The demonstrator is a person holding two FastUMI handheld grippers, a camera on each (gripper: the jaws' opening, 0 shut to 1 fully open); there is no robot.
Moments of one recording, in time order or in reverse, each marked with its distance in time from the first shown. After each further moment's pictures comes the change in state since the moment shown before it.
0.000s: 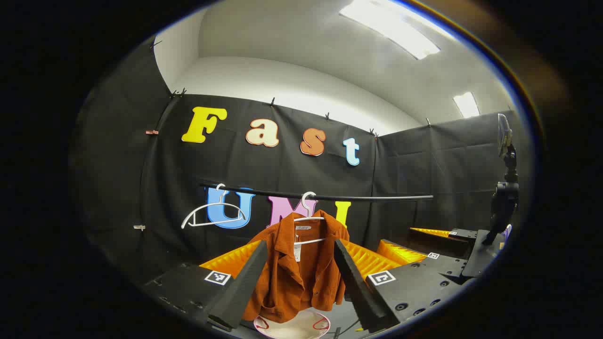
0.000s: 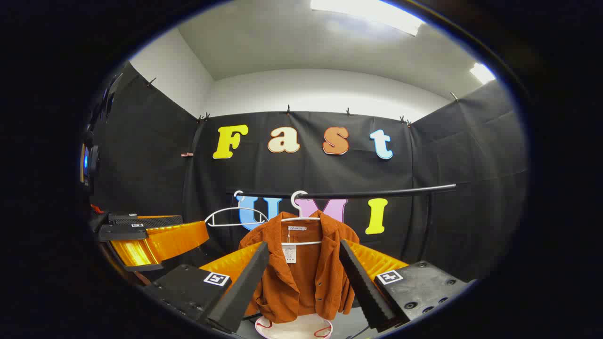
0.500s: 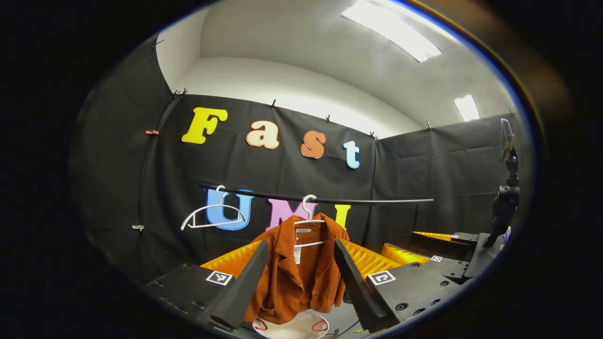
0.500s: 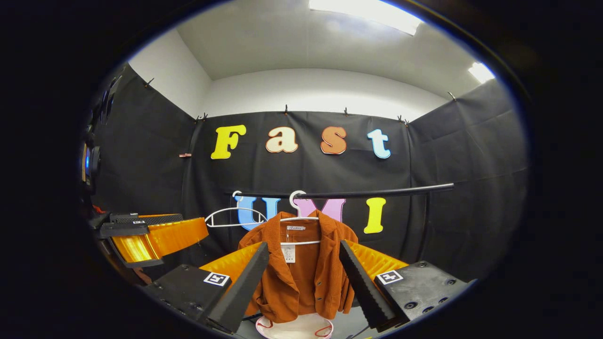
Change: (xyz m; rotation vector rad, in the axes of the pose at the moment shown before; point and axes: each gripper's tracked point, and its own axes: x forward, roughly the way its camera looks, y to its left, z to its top) left arm 0.002 0.003 0.008 -0.017 -0.027 -0.010; right arm -0.004 0.002 0.002 0.009 0.004 -0.010
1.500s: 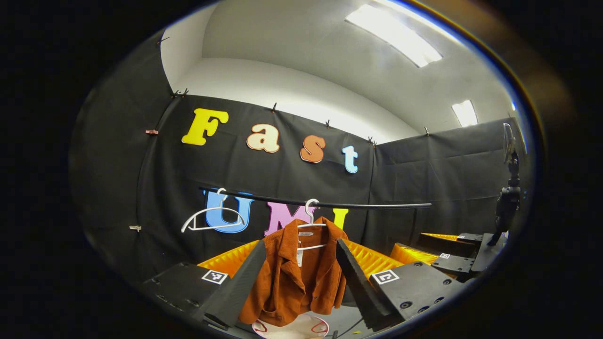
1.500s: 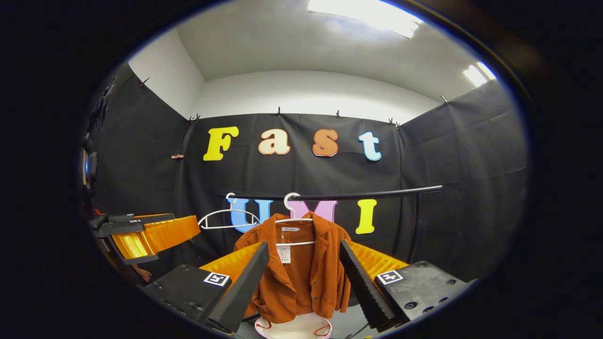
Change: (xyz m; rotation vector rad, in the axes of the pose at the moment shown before) left arm -0.007 0.018 -0.002 -0.017 -0.007 -0.039; right arm -0.010 -0.001 0.001 -0.017 -0.003 -0.084
